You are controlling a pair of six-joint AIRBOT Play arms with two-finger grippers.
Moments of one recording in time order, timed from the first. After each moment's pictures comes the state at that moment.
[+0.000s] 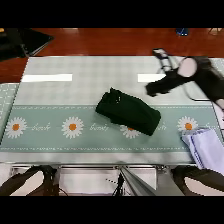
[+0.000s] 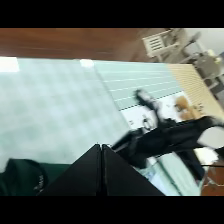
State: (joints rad) left arm 0.20 -1.09 1.28 0.31 -1.21 -1.07; right arm 0.19 -1.29 1.23 -1.47 1.22 1.52
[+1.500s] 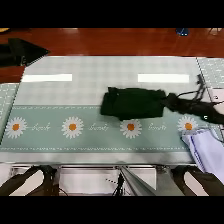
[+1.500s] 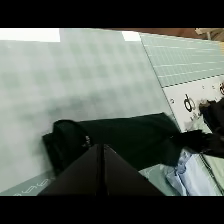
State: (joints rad) left arm 0.24 -1.10 1.28 0.48 -1.26 -1.11; right arm -0.19 -0.87 0.67 -0.70 0.90 1.37
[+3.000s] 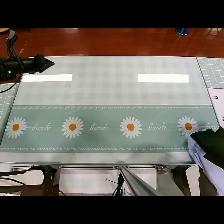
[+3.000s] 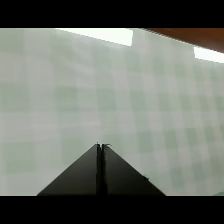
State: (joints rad) left arm 0.27 -1.50 1.29 0.56 -0.92 -0.94; right arm -1.06 -0.71 1.15 -2.00 1.84 1.51
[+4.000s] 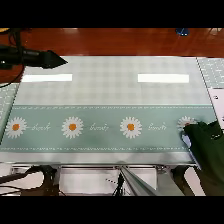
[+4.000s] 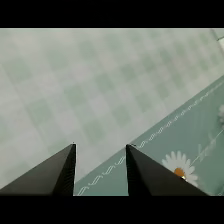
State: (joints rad) left arm 0.10 -1.40 1.44 0.69 -1.25 -0.92; right arm -0.60 -0.80 1.13 -1.27 1.43 1.38
